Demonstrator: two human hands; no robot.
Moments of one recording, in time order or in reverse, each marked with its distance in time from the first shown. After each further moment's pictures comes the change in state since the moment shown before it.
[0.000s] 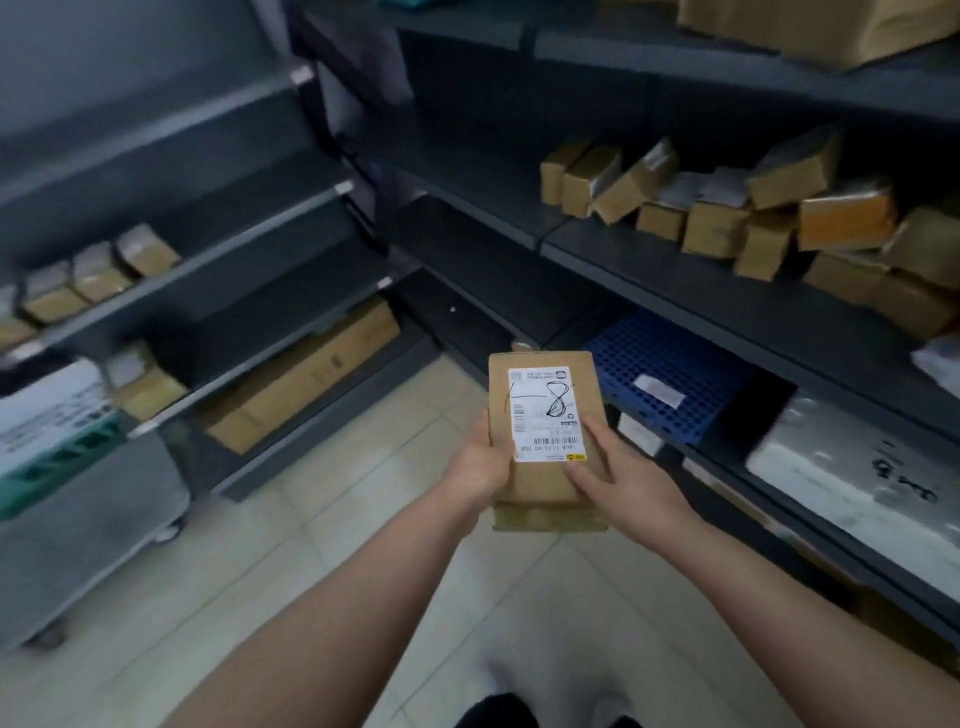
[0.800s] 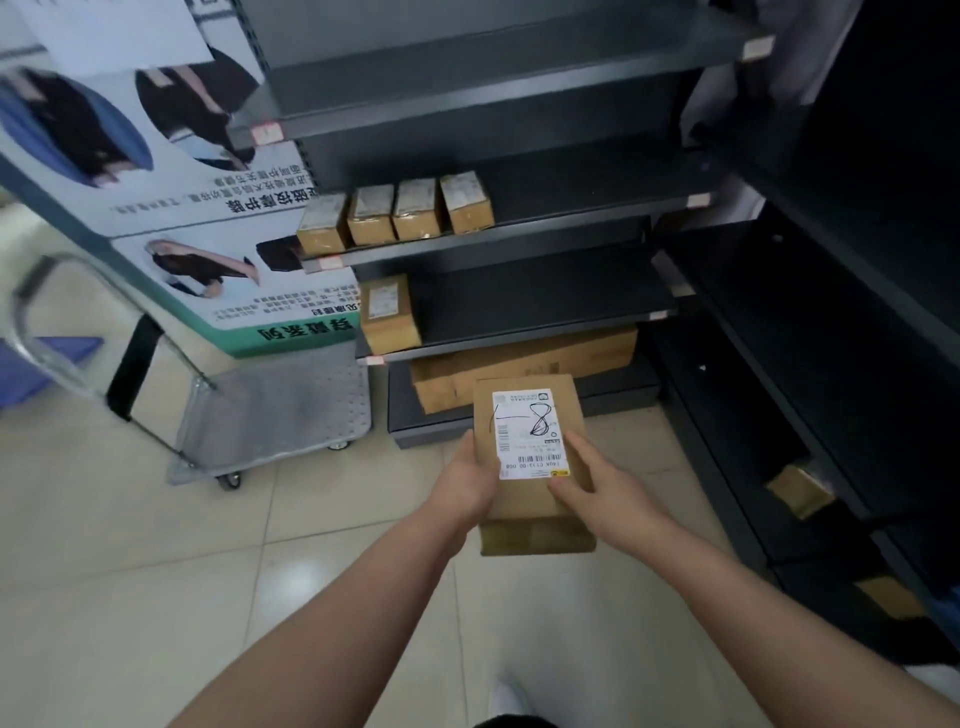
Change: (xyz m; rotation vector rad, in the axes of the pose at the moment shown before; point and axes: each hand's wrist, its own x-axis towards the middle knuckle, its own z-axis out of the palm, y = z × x) left_hand 0.110 -0.117 -0.382 -0.366 0.477 -0.205; right_hand 0.231 -0.317 0.254 -0.183 -0.436 -0.314
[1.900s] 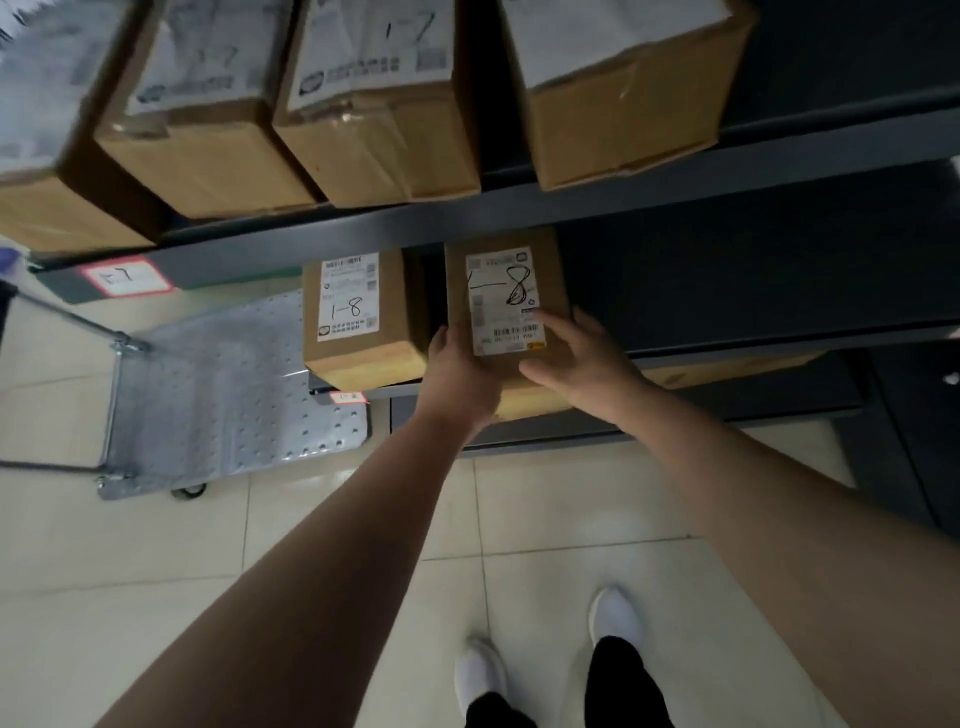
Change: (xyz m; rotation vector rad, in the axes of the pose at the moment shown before) left_hand 0.559 0.029 -0.090 0.620 0.168 0.157; right_hand 0.613 -0.028 0.096 0.082 -0.194 -0.050
